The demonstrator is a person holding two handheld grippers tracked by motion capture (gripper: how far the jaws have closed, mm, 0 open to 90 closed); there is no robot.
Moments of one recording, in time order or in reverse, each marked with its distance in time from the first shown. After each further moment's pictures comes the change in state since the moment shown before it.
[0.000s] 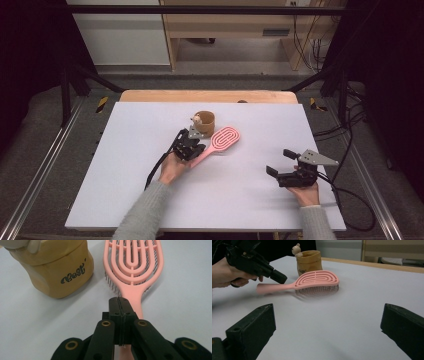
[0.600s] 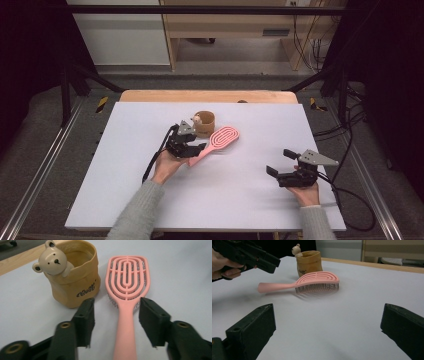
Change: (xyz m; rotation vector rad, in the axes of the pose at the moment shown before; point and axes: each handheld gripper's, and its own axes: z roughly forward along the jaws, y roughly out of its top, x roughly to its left) left arm 0.005 0.008 -0.034 -0.105 0.002 -0.055; right arm 0.000 0.000 0.000 -0.001 0.001 0.005
